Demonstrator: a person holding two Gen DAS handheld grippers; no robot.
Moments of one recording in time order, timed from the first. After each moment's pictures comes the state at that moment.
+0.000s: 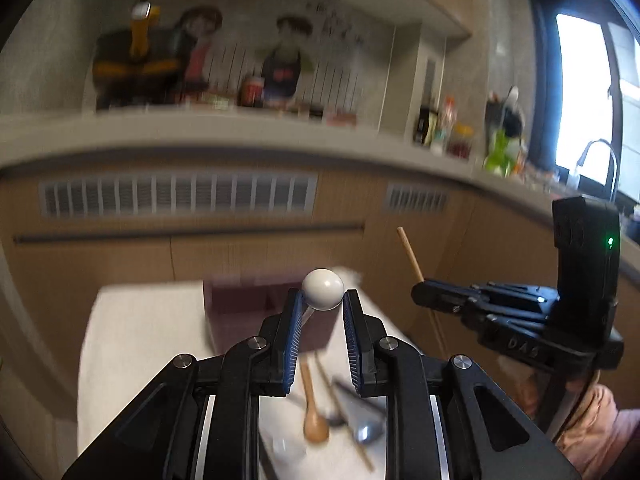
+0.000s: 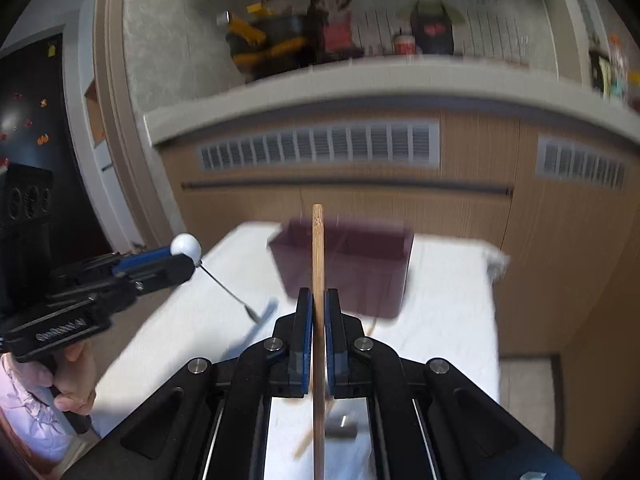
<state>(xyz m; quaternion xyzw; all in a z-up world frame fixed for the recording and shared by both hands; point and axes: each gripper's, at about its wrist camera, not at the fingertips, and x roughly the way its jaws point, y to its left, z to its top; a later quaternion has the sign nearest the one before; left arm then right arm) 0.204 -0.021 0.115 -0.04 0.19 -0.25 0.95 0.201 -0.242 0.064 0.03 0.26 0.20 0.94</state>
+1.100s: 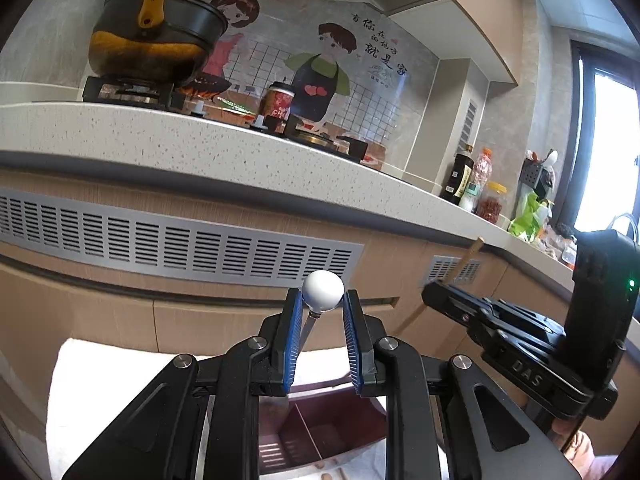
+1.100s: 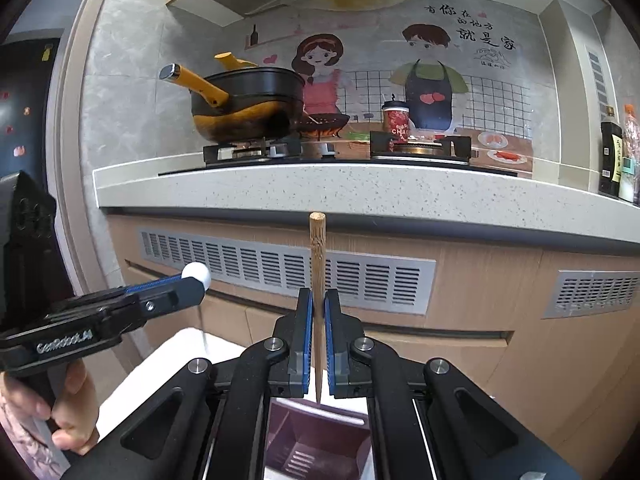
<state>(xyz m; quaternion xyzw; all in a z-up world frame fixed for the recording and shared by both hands) 0.380 -0.005 0.114 -0.12 0.19 -0.25 0.94 0.360 -0.220 0.113 0.00 0.17 0.16 0.97</state>
